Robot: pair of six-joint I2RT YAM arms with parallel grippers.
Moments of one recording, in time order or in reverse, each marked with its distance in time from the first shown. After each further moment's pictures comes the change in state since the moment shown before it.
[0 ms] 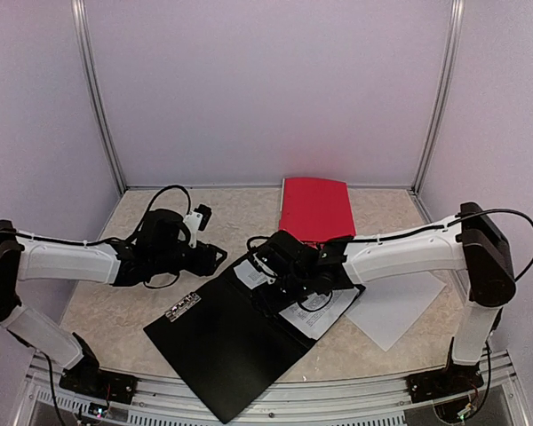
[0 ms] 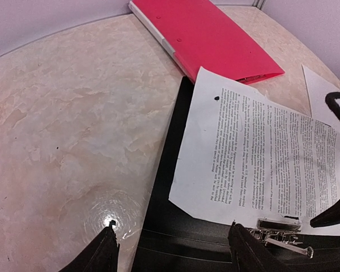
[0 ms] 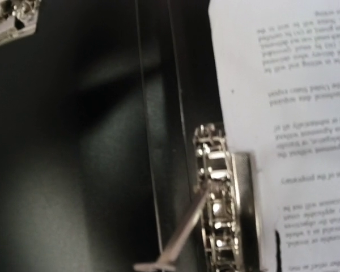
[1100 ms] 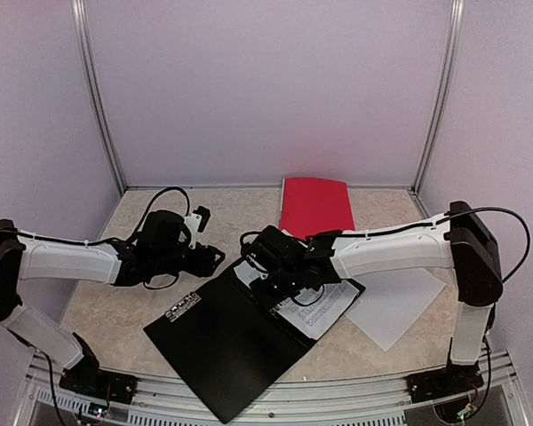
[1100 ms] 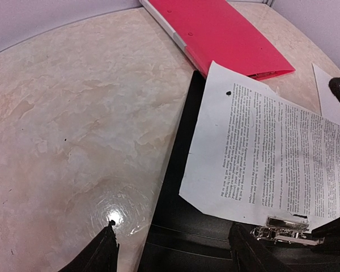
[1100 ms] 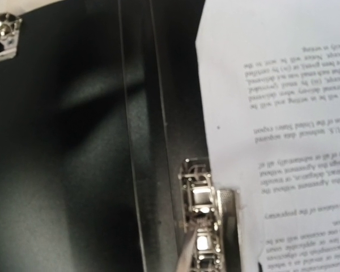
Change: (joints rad) left arm 0.002 0.010 0.000 -0.021 -0.030 -0.001; right arm 0.000 0.074 0.122 -0.079 0.059 -0.029
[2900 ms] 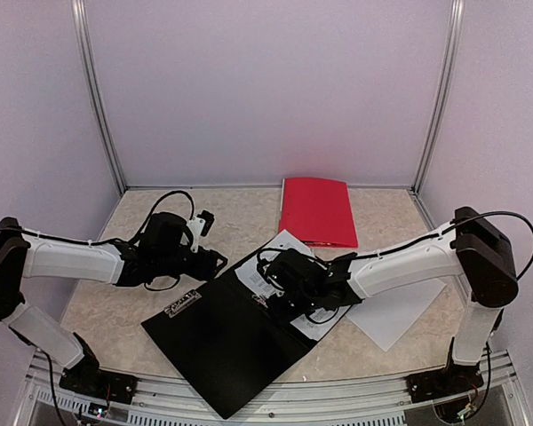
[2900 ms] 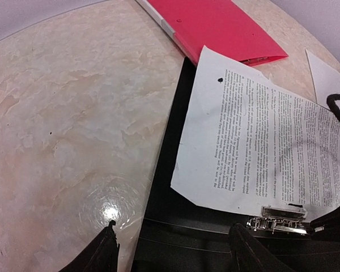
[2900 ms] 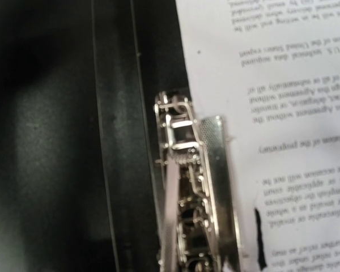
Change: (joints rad) left arm 0.002 0.024 0.000 -0.006 0.049 0.017; right arm 0.006 -0.081 -0.286 0.232 -0.014 0.048
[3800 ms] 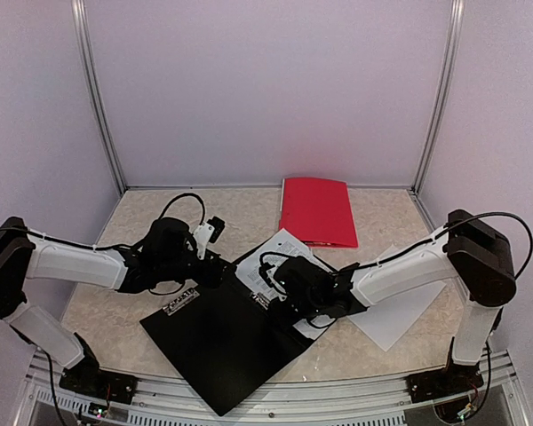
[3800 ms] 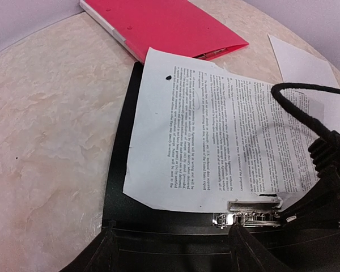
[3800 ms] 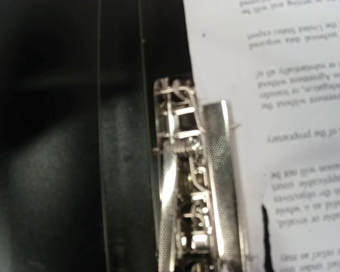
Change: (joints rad) left arm -0.039 0.019 -0.034 0.105 0.096 0.092; right arm -0.021 0.012 -0.110 0.188 -0.032 -0.027
